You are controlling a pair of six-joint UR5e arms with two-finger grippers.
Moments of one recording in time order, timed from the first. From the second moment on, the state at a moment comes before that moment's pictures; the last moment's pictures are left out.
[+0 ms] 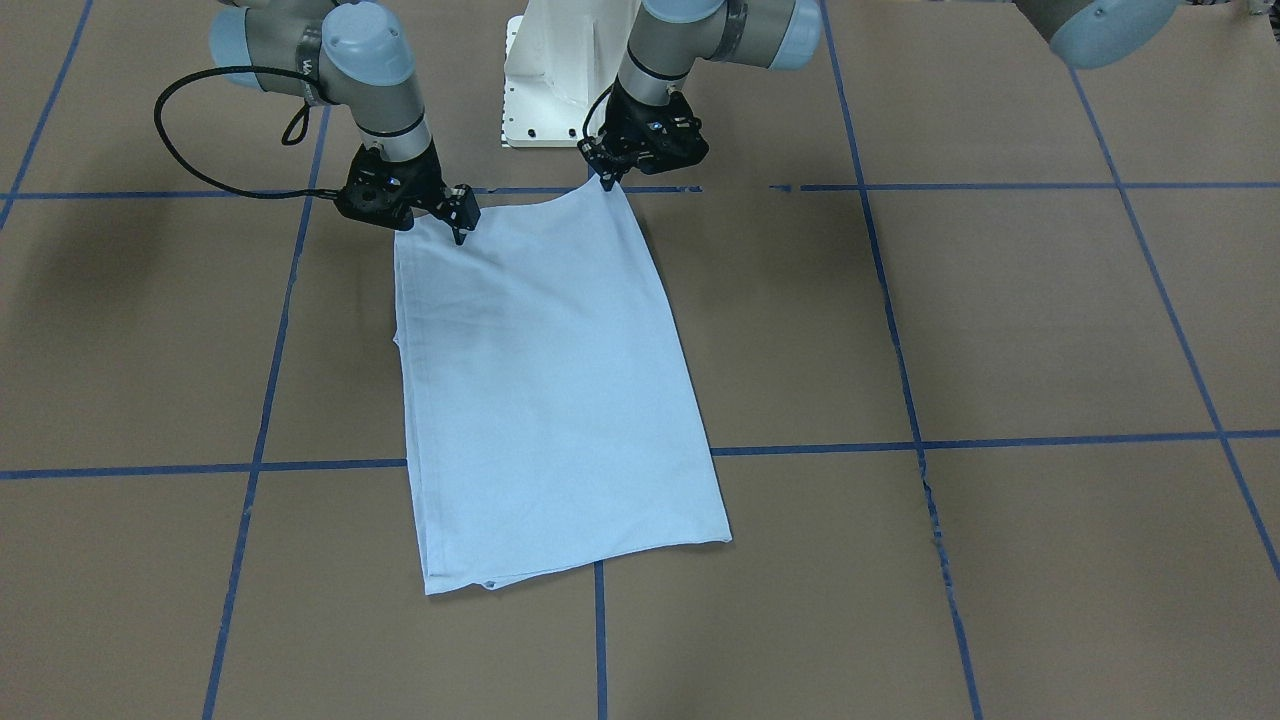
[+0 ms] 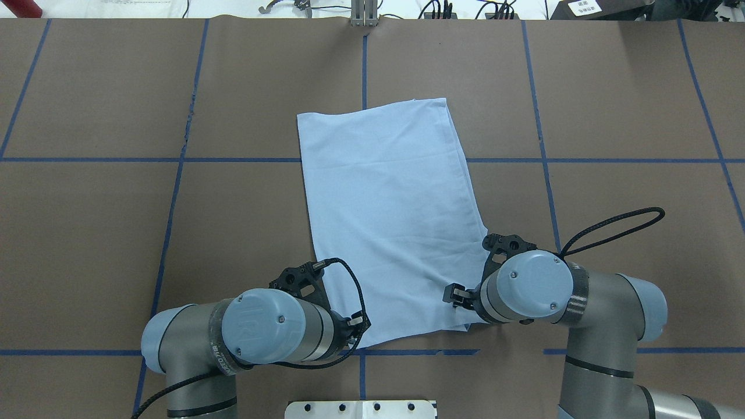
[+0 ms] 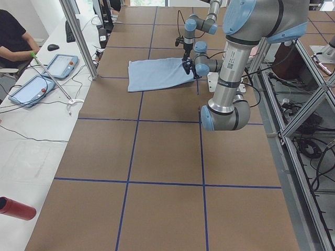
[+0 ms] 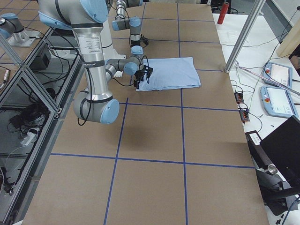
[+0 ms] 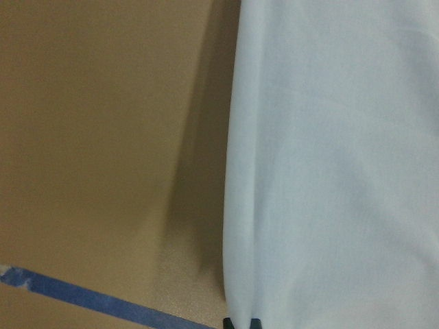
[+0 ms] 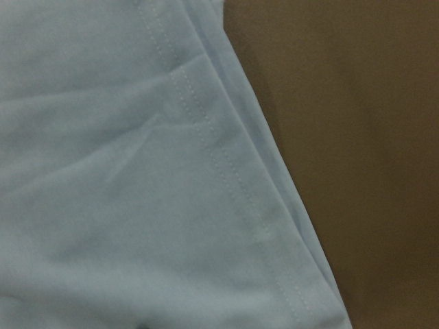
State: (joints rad) left arm -0.20 -2.11 -1.82 -1.84 -1.72 -1.91; right arm 0.31 -1.32 1.93 -1.46 1.75 1.64
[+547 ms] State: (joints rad) left arm -0.20 -2.11 -1.83 -1.83 -1.72 -1.91; right arm 0.31 -1.32 1.93 -1.46 1.76 1.64
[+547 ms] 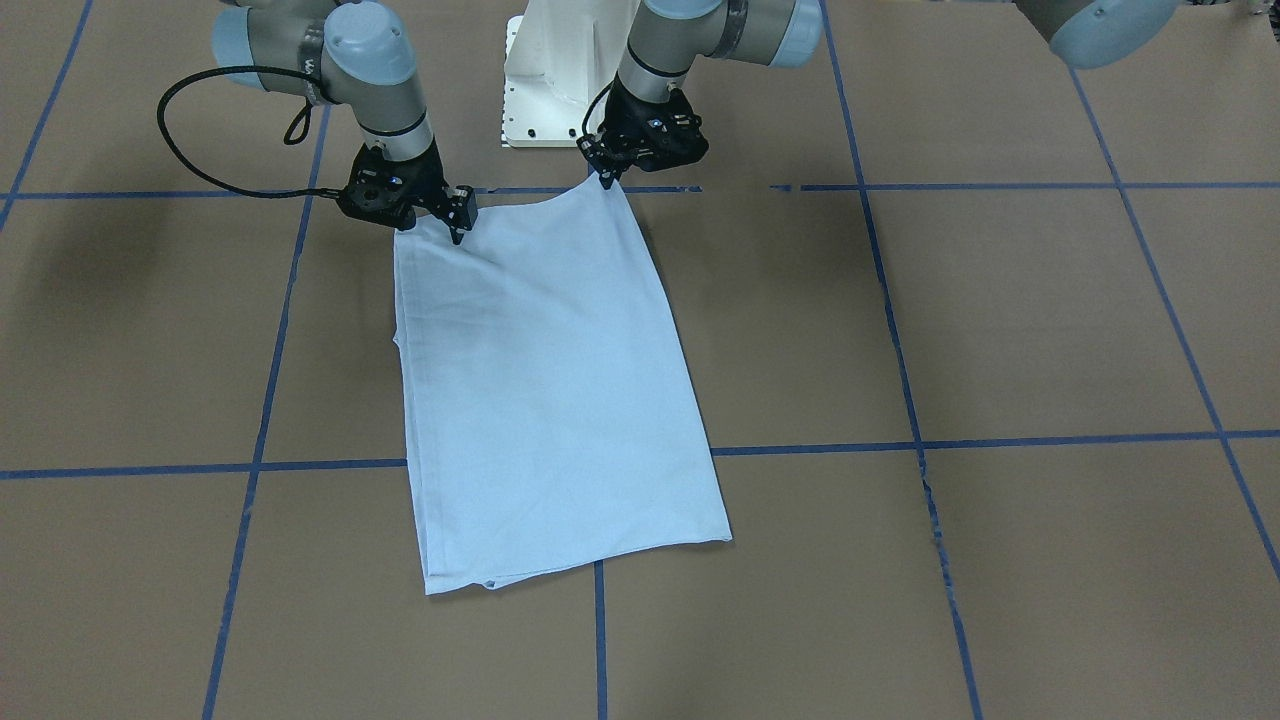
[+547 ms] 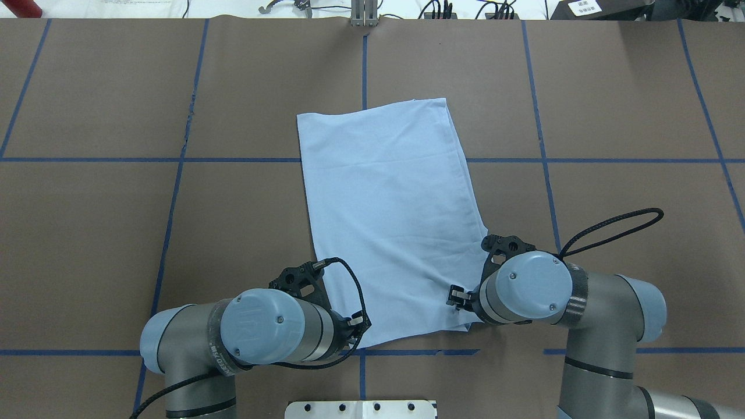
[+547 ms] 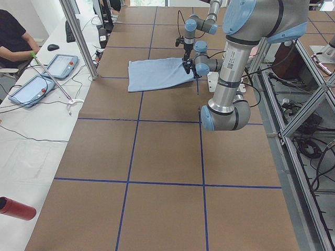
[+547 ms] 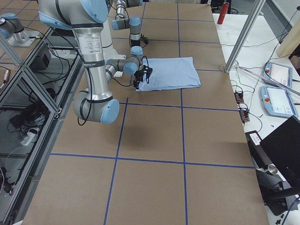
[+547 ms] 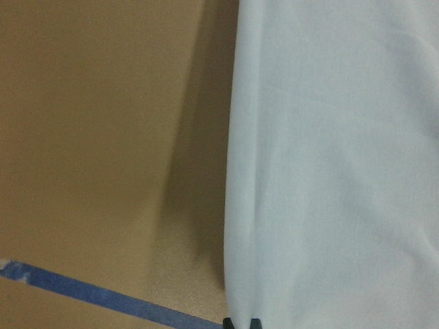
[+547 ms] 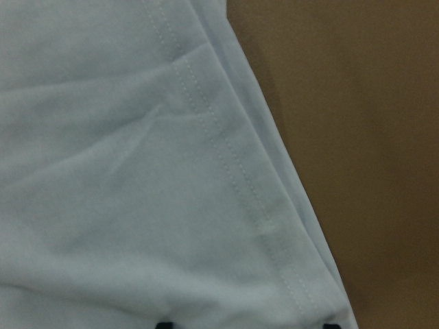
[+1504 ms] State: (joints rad) left arm -0.20 -2.11 -1.83 -1.83 -1.72 -1.91; right arm 0.31 -1.32 1.95 -1.47 1.76 1.64
